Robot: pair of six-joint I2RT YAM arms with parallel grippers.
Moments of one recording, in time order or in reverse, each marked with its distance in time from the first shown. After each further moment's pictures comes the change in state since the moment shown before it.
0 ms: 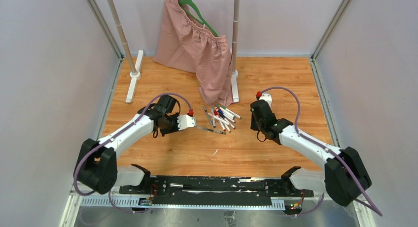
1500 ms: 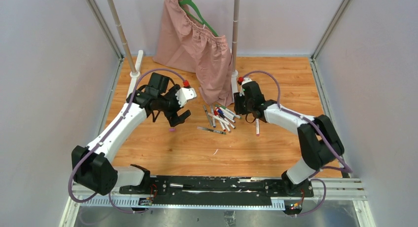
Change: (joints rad) left arm 0.072 0.032 0.312 -0.086 0.254 -0.264; right arm -0.076 0.381 0.265 0.172 -0.270 -0.224
